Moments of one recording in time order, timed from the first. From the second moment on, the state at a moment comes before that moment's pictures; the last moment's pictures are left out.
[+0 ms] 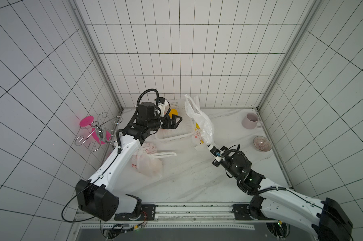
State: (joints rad) left arm -0.32 1.39 1.34 -0.43 0.48 -0.34; right arm 0.84 0.91 0.40 0.43 0.18 -0.50
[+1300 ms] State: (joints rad) left arm -0.37 1.37 1.35 -0.28 0.57 -0.23; right arm 1.01 0.97 0.62 -0.14 -0.05 -0.06
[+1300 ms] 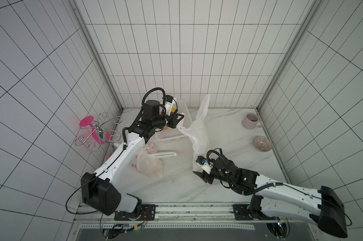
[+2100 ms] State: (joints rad) left arm -0.37 1.58 1.57 -0.16 0.68 -0.07; right arm 0.77 0.84 0.73 -0.36 -0.36 0.21
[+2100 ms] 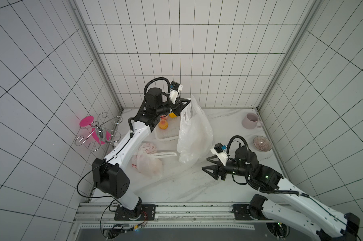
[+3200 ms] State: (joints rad) left arm -0.48 0.92 0.75 0.13 0.50 -0.39; right arm 0.86 1.40 0.69 0.49 0.39 0.51
